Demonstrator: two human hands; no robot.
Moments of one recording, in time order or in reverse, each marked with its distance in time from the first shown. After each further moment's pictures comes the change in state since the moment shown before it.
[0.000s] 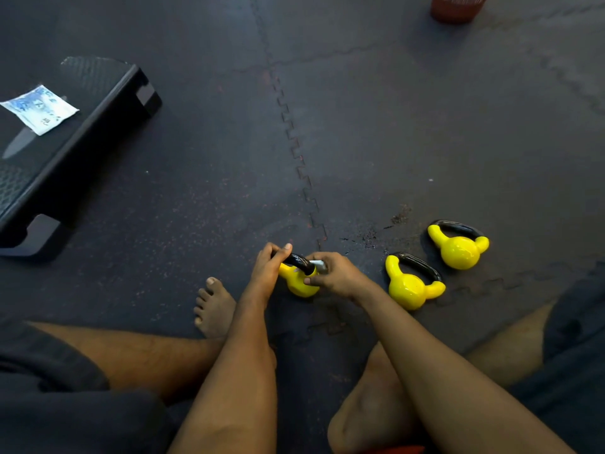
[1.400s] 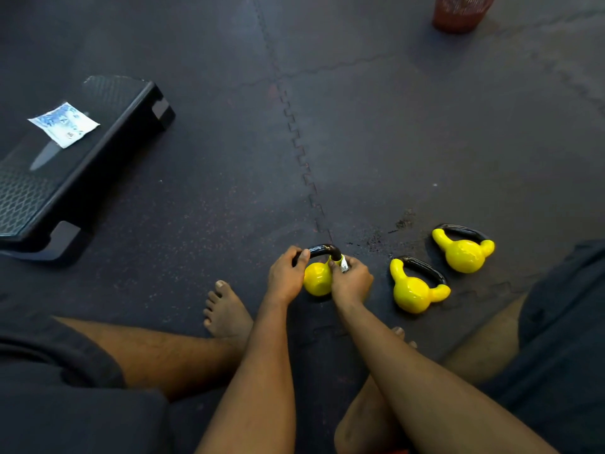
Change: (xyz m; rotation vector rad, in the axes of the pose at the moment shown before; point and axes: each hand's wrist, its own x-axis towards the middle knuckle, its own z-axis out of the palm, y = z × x) left_hand -0.033 0.030 0.027 0.435 0.082 0.142; right_hand -0.010 -0.009 0.034 0.276 0.827 0.375
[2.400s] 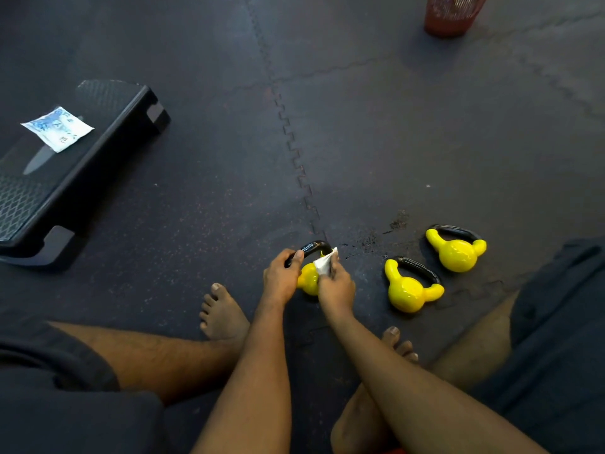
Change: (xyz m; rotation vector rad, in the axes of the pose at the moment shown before) left_hand -0.004 0.006 -0.001 -0.123 0.031 -0.083; right_hand -0.017 0.002 0.002 0.058 -0.229 -0.022
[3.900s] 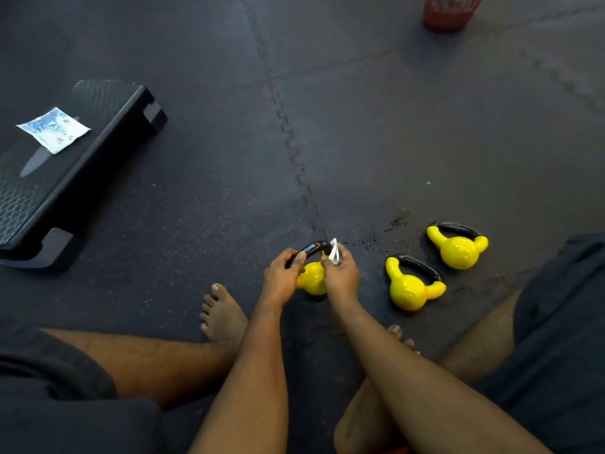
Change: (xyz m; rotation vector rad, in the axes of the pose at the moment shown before) left_hand 0.000 -0.002 -0.004 -0.040 -0.082 0.060; right_hand 0.027 0.001 0.002 0.187 0.047 -0.027
